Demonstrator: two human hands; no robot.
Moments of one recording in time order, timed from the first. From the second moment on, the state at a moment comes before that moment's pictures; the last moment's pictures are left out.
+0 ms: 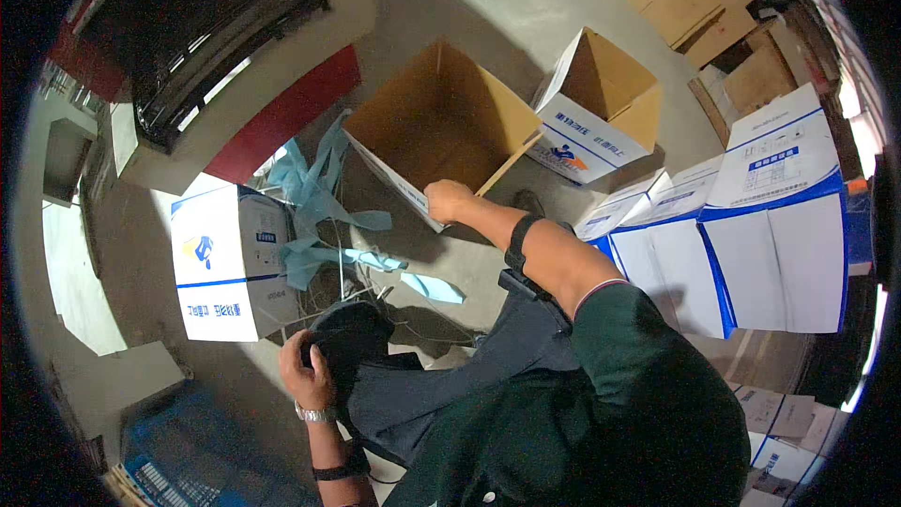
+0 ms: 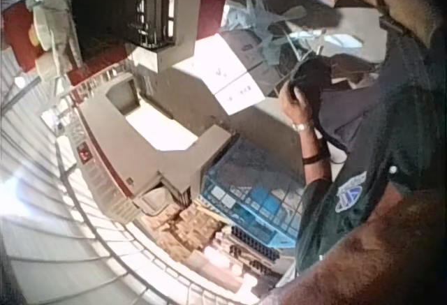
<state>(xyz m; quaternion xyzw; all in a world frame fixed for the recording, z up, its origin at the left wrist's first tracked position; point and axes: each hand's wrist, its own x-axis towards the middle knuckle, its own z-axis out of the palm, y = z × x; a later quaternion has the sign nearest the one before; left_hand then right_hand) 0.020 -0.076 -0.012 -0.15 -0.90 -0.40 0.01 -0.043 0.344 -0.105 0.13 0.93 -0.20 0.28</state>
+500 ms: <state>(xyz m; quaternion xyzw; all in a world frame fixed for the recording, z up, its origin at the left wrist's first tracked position) 0.023 -0.058 -0.002 -0.18 -0.92 -0.36 0.03 0.075 0.470 0.211 0.21 0.90 -0.29 -0.24</state>
